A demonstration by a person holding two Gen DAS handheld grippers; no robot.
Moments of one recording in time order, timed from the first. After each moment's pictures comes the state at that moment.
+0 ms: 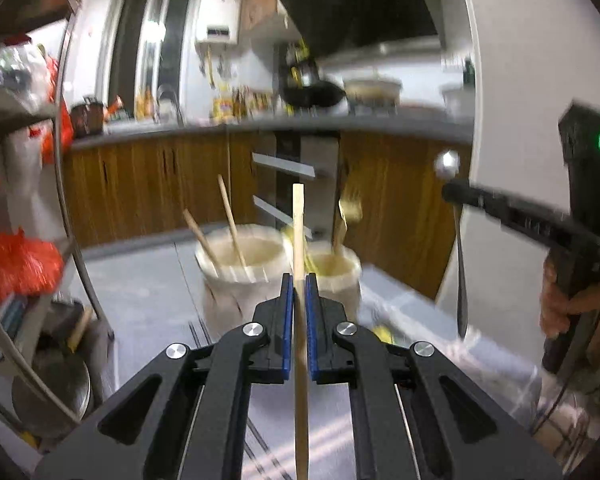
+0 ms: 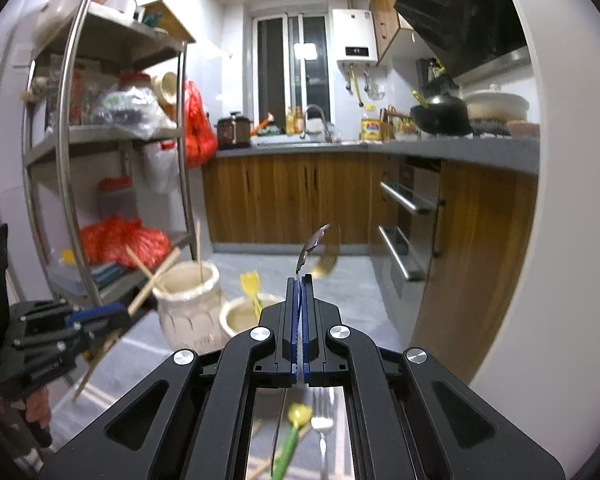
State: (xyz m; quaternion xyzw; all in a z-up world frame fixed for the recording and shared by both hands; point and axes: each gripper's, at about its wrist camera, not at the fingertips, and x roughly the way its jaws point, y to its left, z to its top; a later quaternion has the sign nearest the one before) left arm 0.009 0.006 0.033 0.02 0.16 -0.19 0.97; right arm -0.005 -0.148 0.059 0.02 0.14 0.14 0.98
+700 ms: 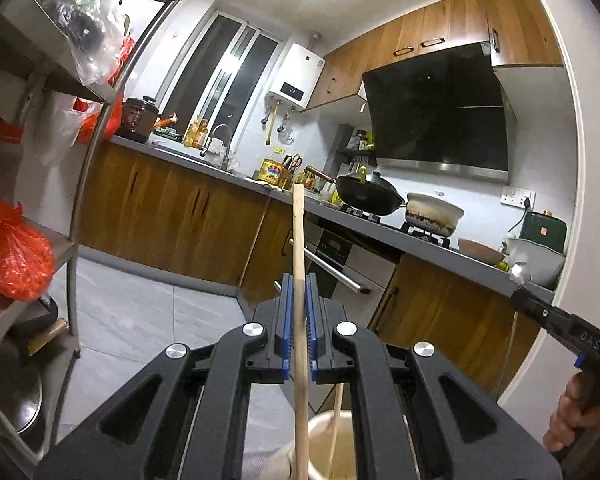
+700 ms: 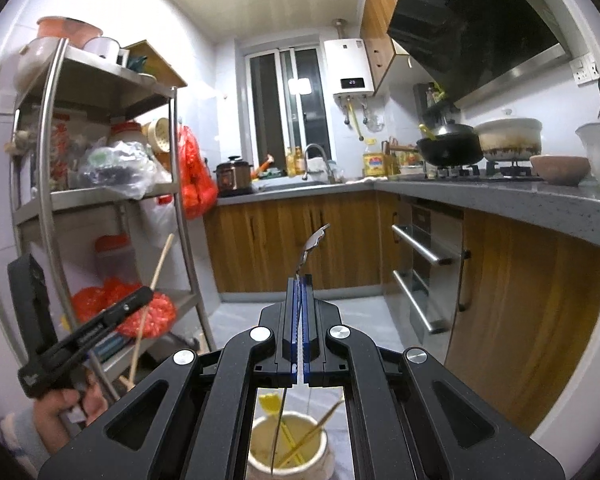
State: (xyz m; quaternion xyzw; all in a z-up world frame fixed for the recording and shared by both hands) left arm 0.140 0.083 0.059 -0.16 0.06 -0.15 0.97; right arm 0.072 -0.118 0.102 0.06 0.09 0.14 0.98
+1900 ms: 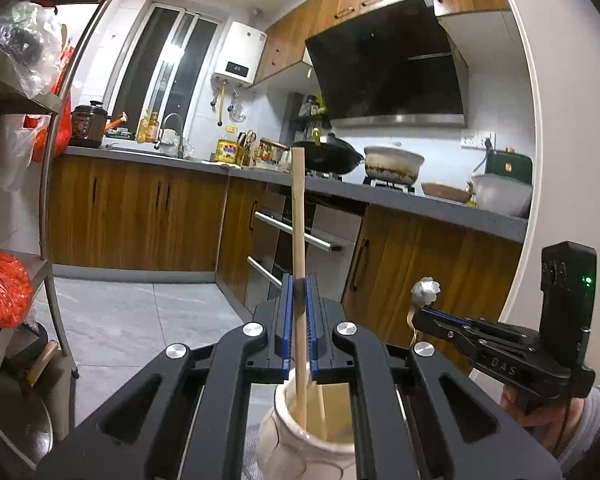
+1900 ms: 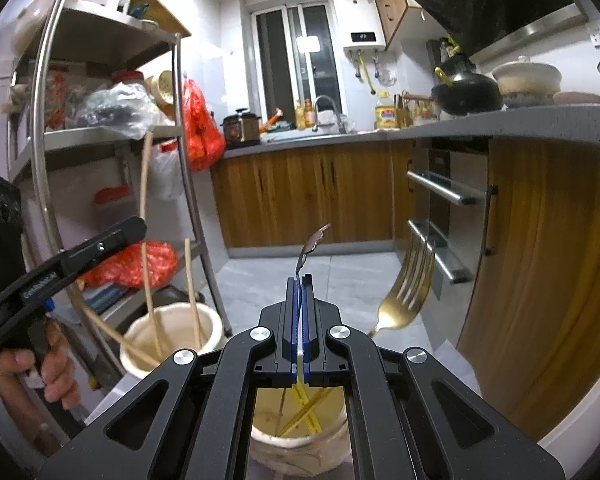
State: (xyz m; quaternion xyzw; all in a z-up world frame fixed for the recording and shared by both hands) left arm 0.125 0.061 0.040 -0.07 0.10 -0.22 0.97; right arm 0.094 -0.093 0.024 0.05 0.17 0.16 0.97
